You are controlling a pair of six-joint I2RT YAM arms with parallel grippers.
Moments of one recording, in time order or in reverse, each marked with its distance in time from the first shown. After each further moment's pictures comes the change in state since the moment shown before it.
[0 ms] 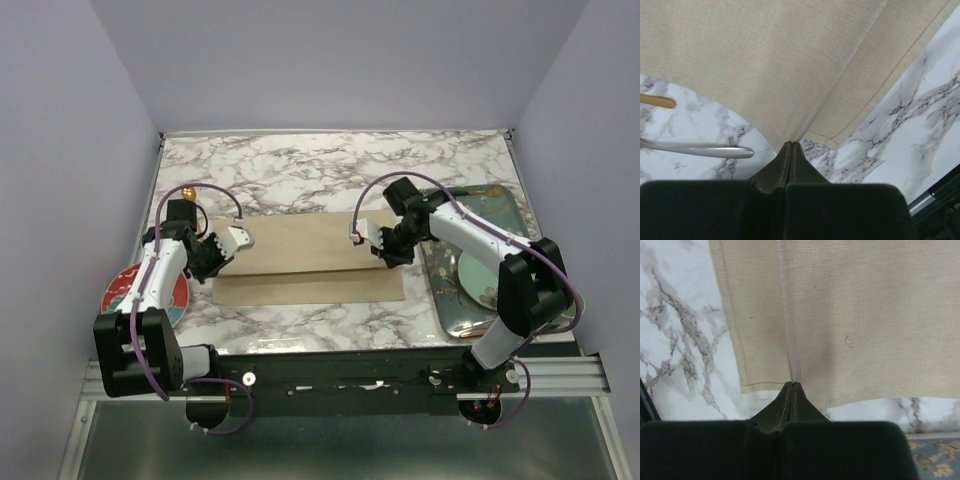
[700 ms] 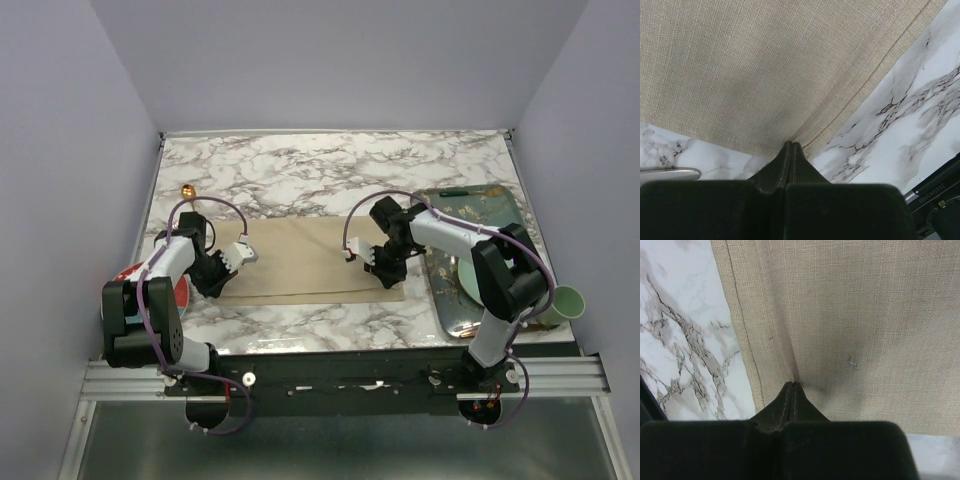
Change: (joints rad) left arm -0.011 0.151 -0.097 0.023 -0.052 -0.017; right arm 0.054 0.129 -0.092 0.052 -0.003 0.081
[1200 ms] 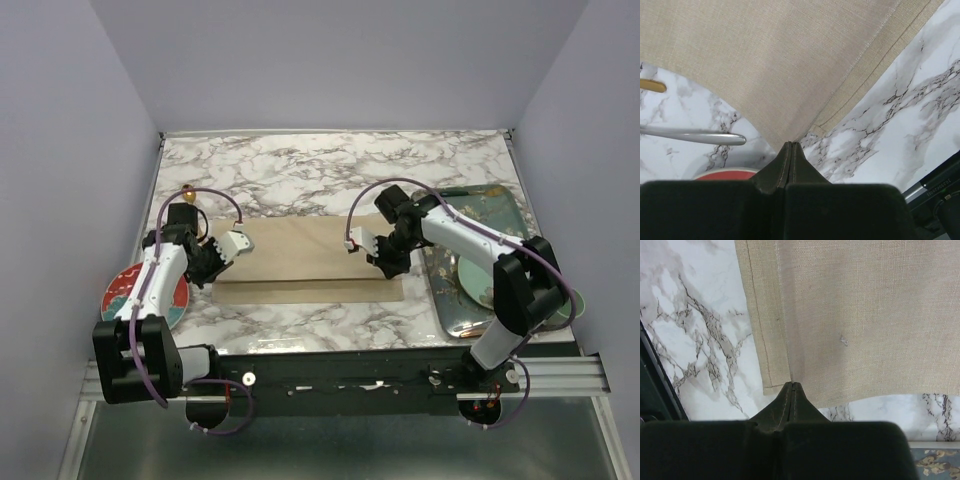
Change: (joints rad) left arm 0.000 -0.170 0.065 -0.057 0.000 -0.006; right arm 0.000 -0.106 0.063 -0.086 0.011 0.001
